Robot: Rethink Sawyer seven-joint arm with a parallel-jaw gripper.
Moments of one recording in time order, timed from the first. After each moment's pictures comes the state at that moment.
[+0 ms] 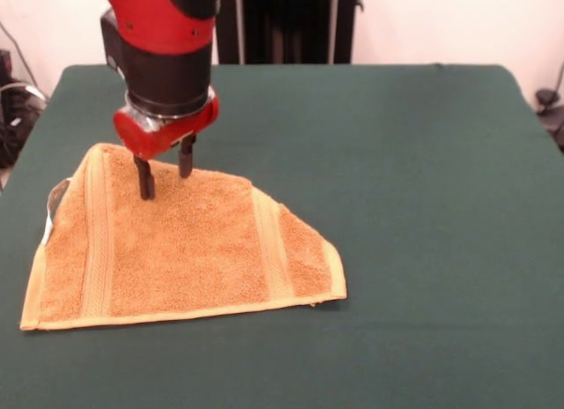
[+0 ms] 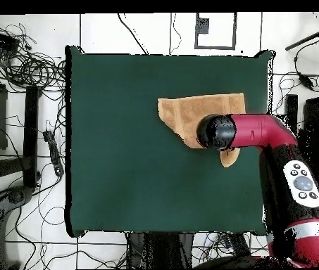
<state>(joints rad) -0.57 -0.49 0.36 1.39 -0.64 0.82 0.93</state>
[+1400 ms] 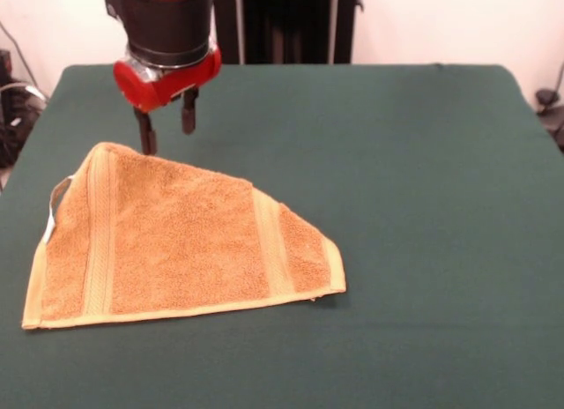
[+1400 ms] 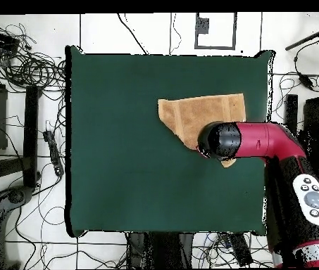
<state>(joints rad) -0.58 -0.60 0.34 1.50 -0.57 0.84 0.93</state>
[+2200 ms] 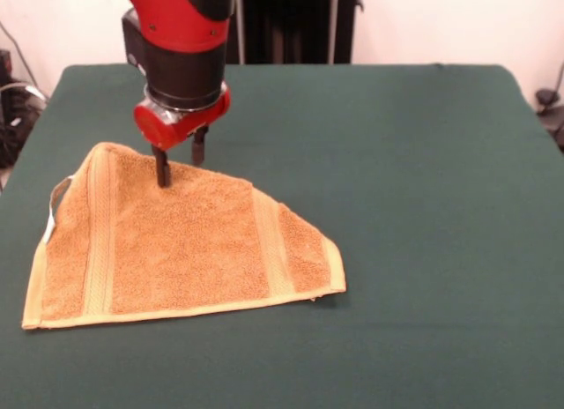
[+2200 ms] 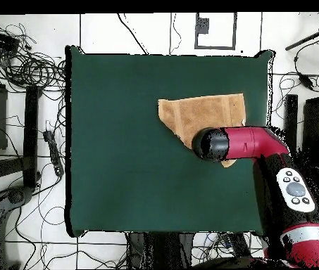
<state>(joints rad) -0.55 -0.50 0.31 1.48 -0.64 0.75 0.93</state>
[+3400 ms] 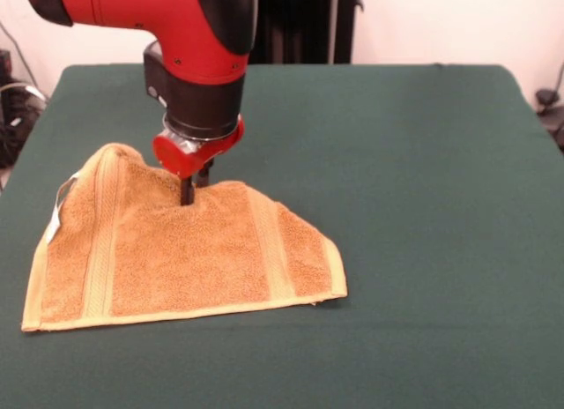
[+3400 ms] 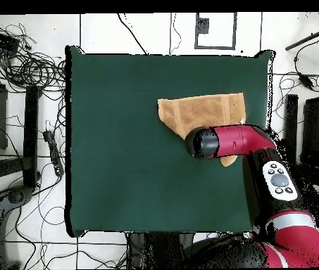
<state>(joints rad) -0.49 -0.43 0.26 1.43 -0.65 0.65 0.93</state>
